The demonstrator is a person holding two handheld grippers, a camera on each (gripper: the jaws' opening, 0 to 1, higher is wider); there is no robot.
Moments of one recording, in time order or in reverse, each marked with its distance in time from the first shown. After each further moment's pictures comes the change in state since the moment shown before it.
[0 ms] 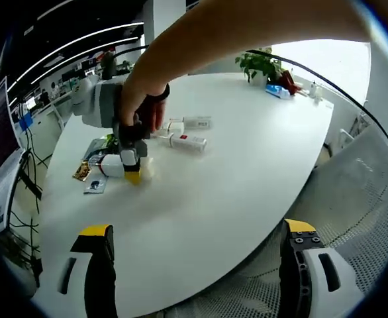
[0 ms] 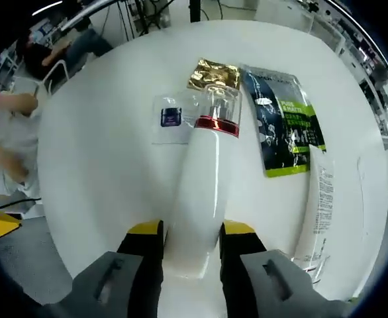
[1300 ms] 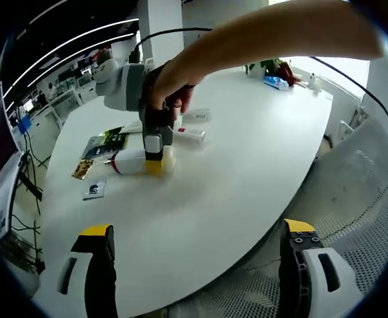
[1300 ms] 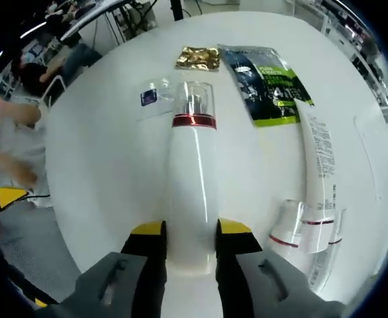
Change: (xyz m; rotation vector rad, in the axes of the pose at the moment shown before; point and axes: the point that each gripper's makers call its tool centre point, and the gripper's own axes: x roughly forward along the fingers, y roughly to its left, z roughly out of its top) left arm 0.004 -0.001 -0.007 0.035 0.044 0.001; right arm -0.011 -0.001 -0.052 0.109 -0.018 0.034
